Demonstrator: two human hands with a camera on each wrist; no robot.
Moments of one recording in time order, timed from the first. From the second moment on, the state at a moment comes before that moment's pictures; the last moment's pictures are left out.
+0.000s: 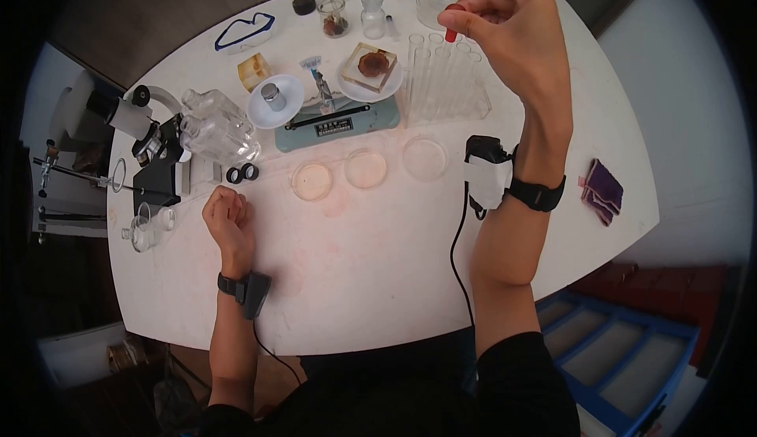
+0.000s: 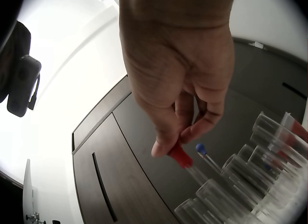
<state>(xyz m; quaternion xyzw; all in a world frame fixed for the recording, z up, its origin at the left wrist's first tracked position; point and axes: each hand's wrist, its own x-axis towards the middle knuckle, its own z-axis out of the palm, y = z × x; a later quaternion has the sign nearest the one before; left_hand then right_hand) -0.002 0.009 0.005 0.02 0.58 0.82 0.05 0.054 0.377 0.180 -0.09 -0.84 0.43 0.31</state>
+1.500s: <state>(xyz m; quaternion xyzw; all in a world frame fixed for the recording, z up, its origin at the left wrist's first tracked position) 0.000 0.010 0.009 0.01 0.58 0.81 0.05 0.055 0.377 0.183 -0.07 -0.86 0.40 0.32</state>
